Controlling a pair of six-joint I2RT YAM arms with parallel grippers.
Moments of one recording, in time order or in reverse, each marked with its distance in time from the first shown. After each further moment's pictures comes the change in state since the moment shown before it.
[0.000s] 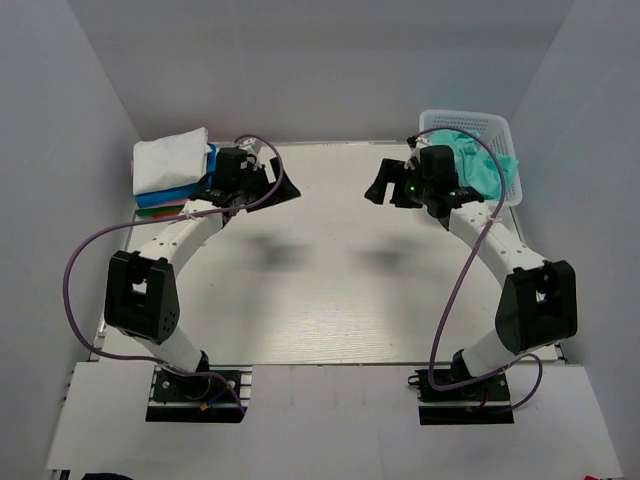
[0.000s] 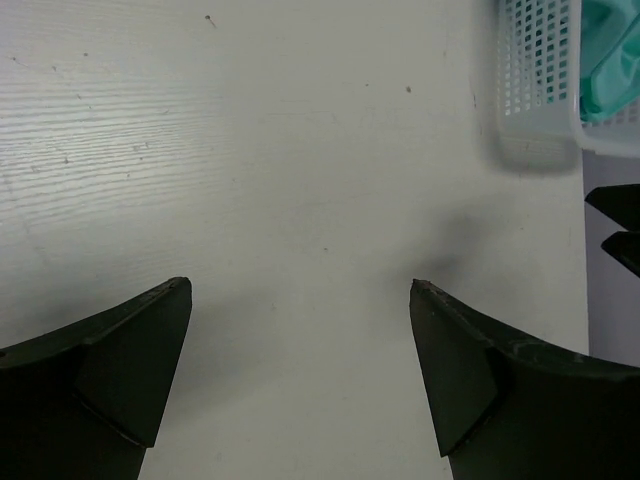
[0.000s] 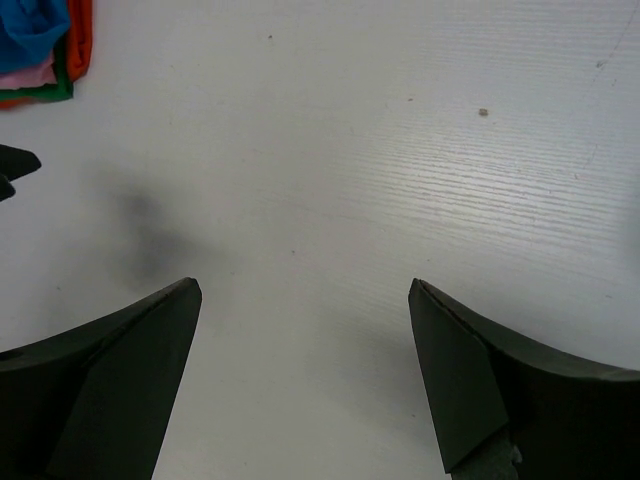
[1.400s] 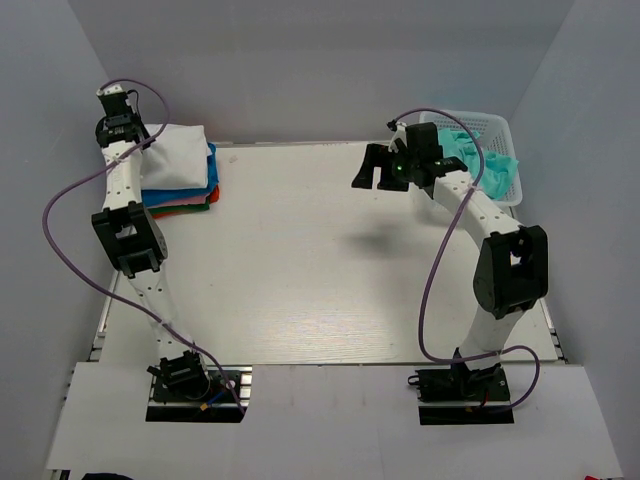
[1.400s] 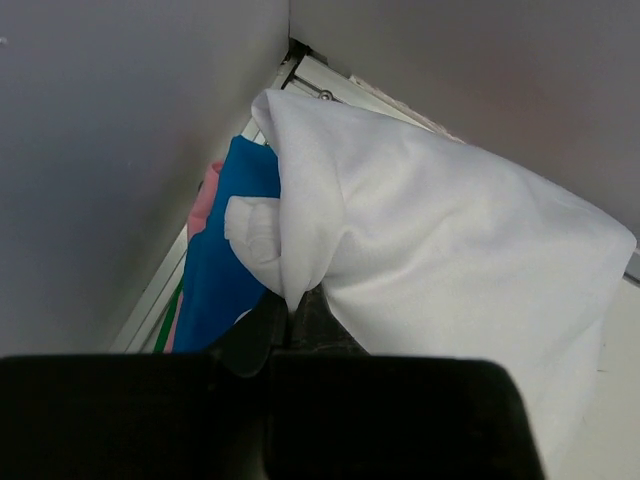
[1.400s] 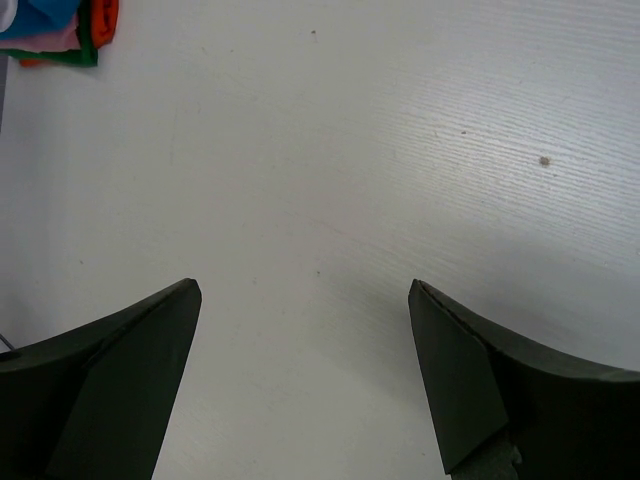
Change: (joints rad) left arm 0.572 0.686 1.056 -0.342 -0.431 0.343; right arm 0.000 0.256 0.319 -0.159 -0.139 -0.058
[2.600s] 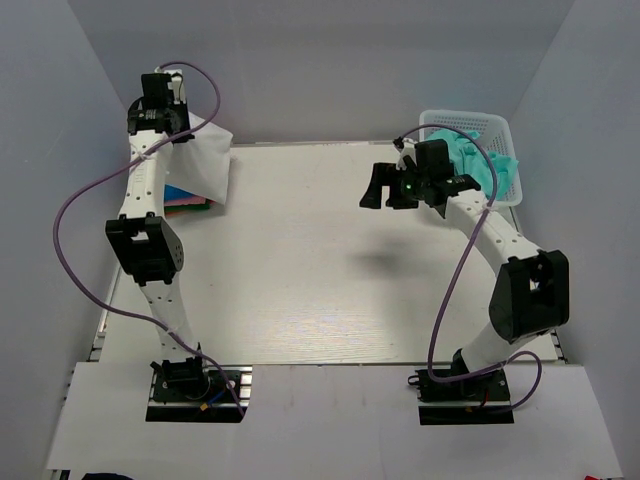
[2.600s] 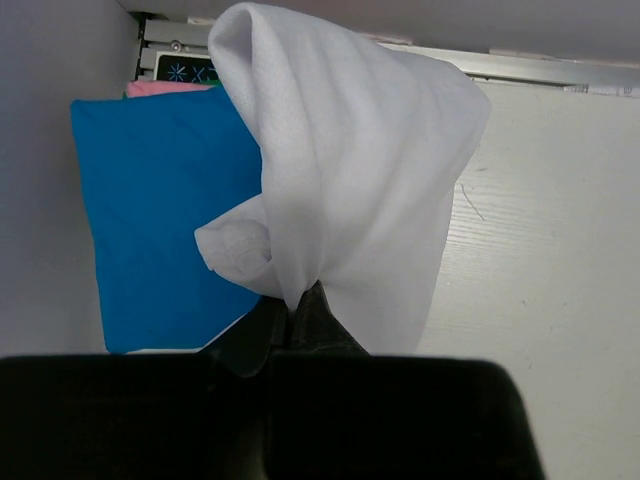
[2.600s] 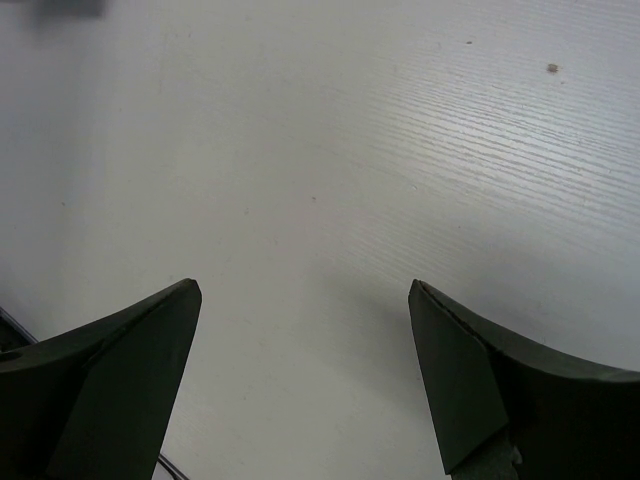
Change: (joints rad) left arm -0.227 -0.190 -0.022 -0.258 0.030 0.217; right arm 0.000 -0.196 -0.205 -0.027 -0.001 -0.055
